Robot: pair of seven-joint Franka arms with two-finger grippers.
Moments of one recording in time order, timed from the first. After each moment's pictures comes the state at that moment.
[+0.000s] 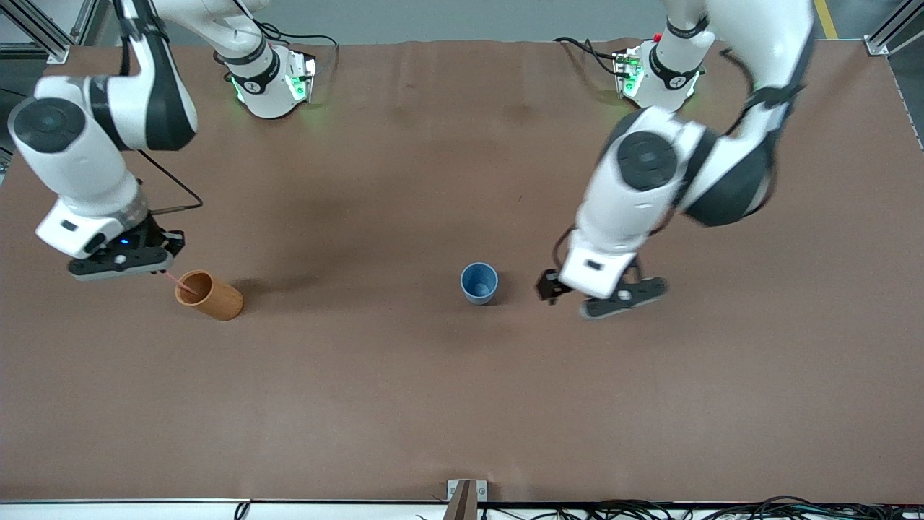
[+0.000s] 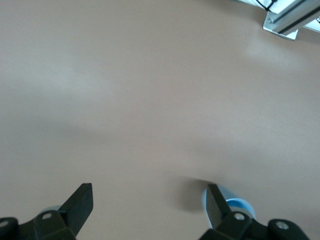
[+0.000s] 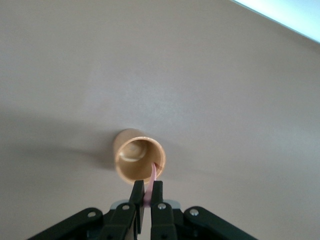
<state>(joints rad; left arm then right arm) -0.22 0.38 -0.28 -1.47 0.13 1.97 -0.77 0.15 -0.02 -0.09 -2.00 -0.26 2.10 -0.08</state>
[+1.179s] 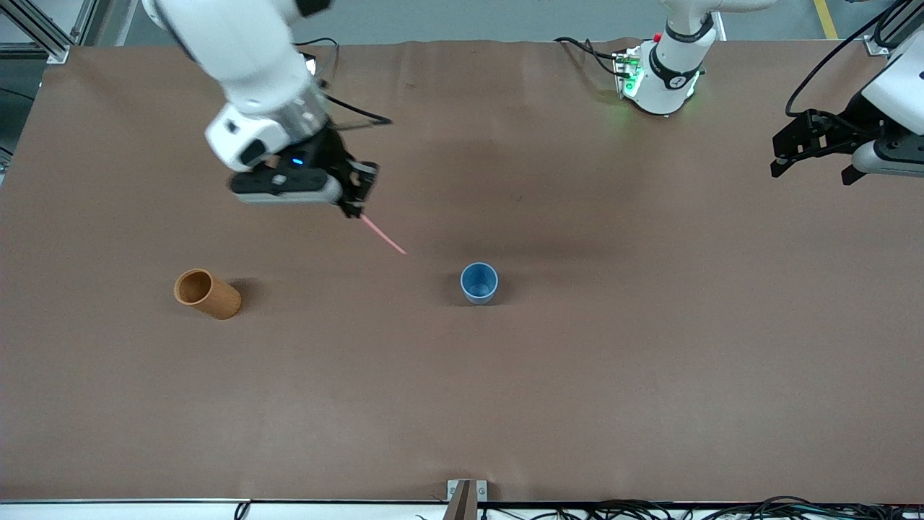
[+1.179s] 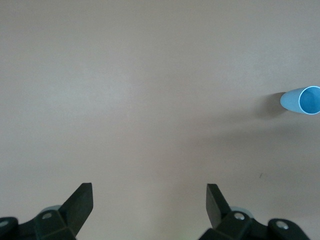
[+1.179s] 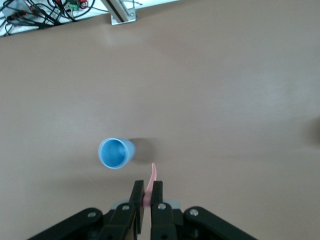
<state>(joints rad) -0.08 -0.03 -0.04 -1.52 -0.02 1.54 0.02 0.65 0.26 -0.06 -1.39 0.05 1.87 0.72</state>
